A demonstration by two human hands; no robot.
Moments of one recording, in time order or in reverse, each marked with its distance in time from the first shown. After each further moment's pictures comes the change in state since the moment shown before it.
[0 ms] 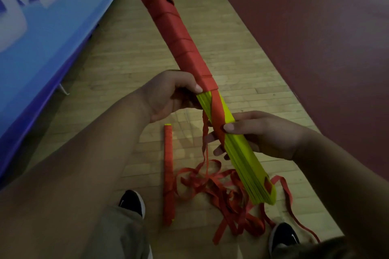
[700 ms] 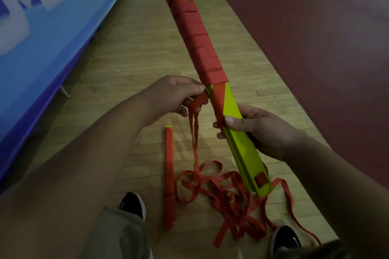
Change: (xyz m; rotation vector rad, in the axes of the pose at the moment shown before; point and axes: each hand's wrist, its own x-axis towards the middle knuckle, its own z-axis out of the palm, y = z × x) left_hand -0.001 -0.002 -0.008 0.368 0.058 -0.020; right_hand 0.012 0.006 0.004 0.158 0.266 -0.113
